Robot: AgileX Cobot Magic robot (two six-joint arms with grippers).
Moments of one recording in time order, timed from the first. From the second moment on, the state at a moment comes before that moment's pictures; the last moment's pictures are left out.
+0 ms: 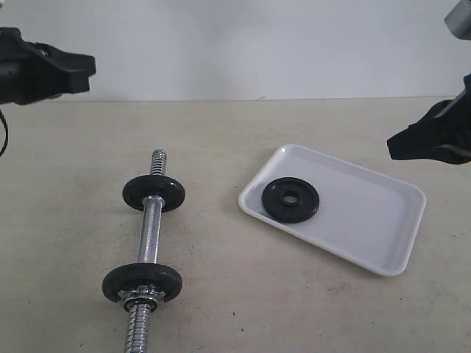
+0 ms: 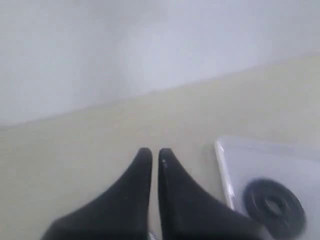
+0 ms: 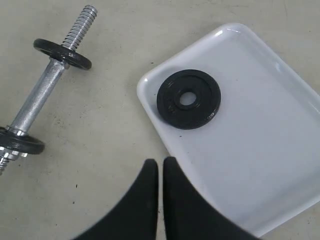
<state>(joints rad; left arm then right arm) -0.09 1.41 -0.78 1.11 -0.44 -1.04 0.01 1.20 -0.81 0.84 0.80 -0.91</state>
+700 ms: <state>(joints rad) -0.28 1.43 -0.79 -0.22 0.36 0.06 0.01 1.20 -0.81 0.84 0.80 -0.91</state>
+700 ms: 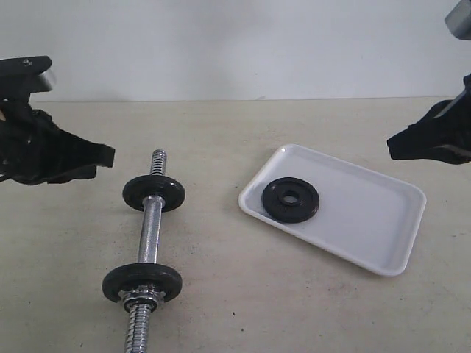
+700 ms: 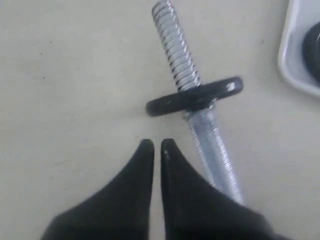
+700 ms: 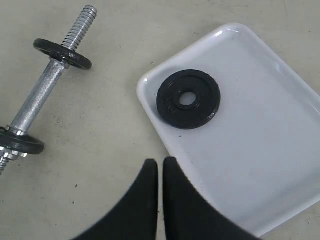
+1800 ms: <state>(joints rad) -0.41 1.72 -0.94 -0.32 0.44 -0.09 0.01 1.20 -0.81 0.84 0.79 -0.91</state>
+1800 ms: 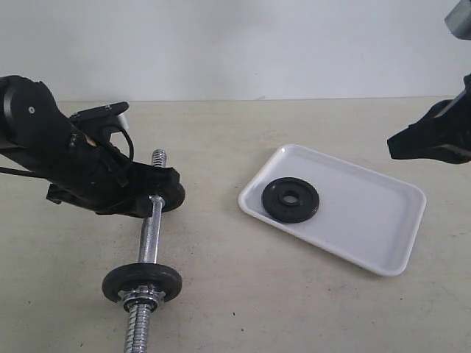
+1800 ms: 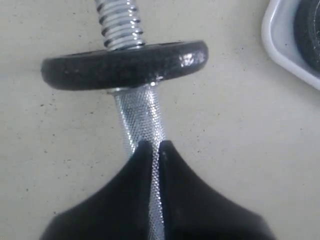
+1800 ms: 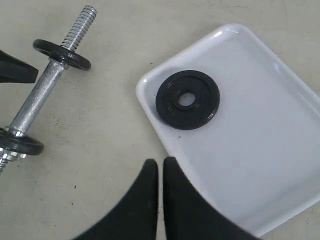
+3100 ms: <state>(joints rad) -0.41 1.85 -0.94 -0.40 0.36 -0.08 0.01 1.20 -0.81 0.84 0.78 -0.91</state>
